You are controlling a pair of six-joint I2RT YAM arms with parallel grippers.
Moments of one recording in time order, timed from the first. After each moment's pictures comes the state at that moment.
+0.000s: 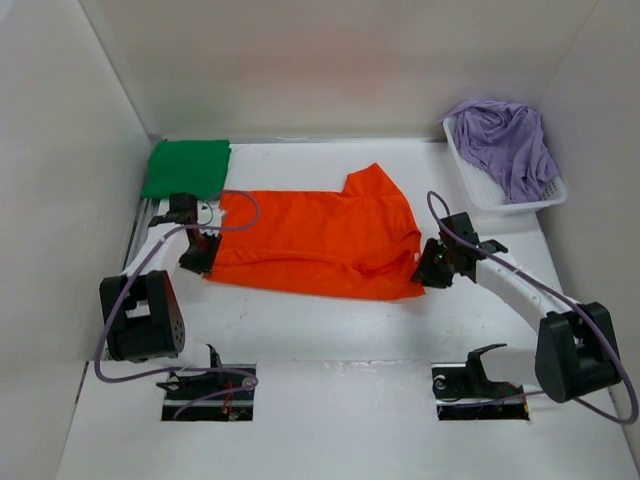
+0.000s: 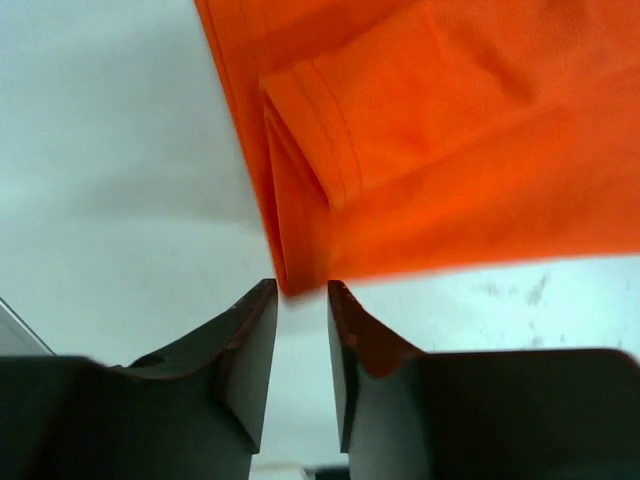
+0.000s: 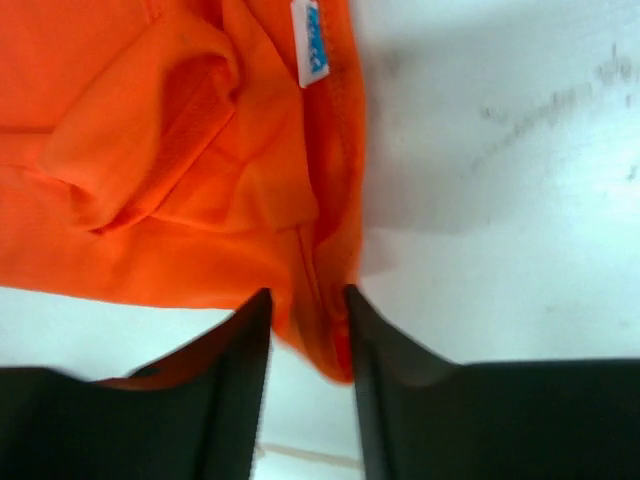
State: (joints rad) left arm 0.12 1.50 0.95 -0.72 0.05 0.34; right arm 0.27 1.28 0.73 -0.54 -0.13 0.66
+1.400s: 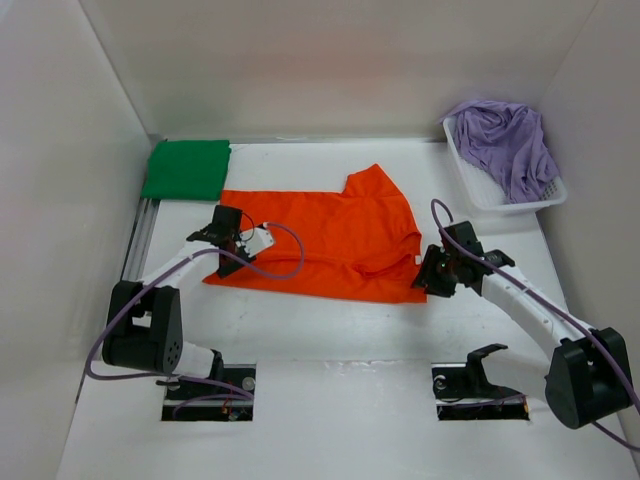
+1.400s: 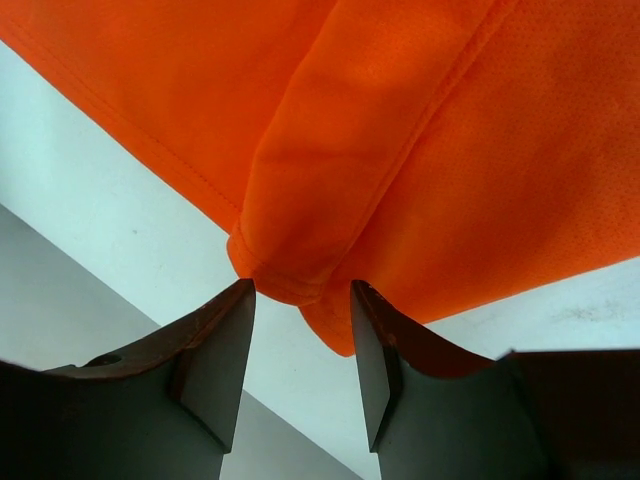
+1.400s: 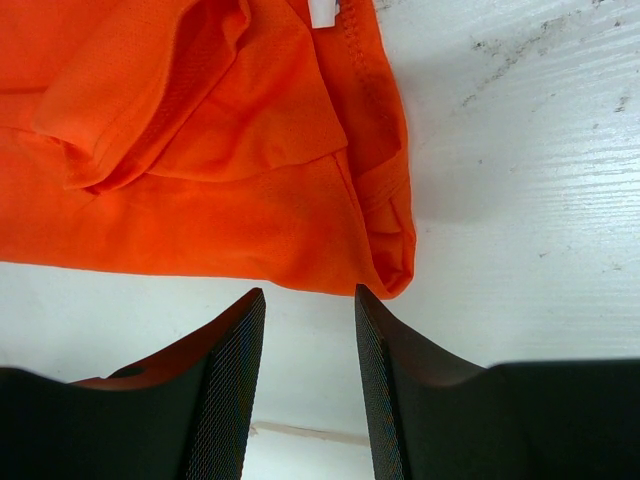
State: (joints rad) left arm -0.19 1.42 0.77 -0.45 -0.17 0.89; right arm 0.32 1.13 0.67 -0.62 -0.09 0.69
